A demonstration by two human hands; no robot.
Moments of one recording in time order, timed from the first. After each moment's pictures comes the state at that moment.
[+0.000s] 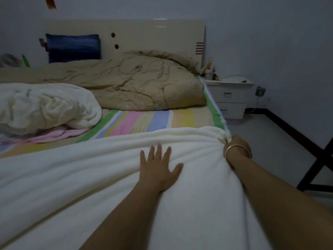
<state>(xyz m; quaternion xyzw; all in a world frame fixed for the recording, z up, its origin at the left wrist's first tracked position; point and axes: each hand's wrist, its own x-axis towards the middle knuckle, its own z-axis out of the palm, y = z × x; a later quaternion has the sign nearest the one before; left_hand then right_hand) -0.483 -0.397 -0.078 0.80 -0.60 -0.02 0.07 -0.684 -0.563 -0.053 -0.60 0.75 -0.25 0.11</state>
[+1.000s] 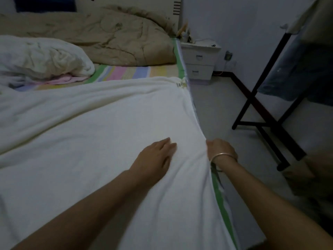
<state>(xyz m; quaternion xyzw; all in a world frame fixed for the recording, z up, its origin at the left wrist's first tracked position) -0.641 -0.068 -0.032 0.61 -0.77 -0.05 0.18 -0.847 -0.174 -0.016 -0.66 0.73 -0.08 0.18</state>
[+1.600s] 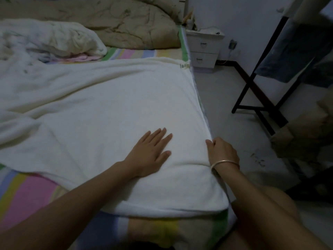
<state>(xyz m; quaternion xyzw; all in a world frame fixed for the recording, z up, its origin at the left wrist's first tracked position) -0.662 0.076 -0.061 0.61 -0.78 -0.03 0.11 -0.894 0.002 -0.035 -0.67 0.72 -0.13 0.12</state>
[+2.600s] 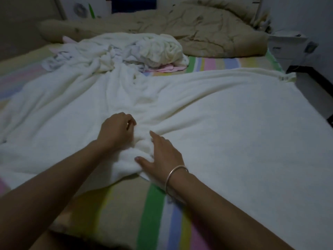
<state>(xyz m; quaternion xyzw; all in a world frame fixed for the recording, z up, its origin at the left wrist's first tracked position) -0.235 0.172 -0.002 0.82 -0.53 0.04 0.19 -0.427 0.148 -0.012 -0.90 0.34 -0.12 0.25</state>
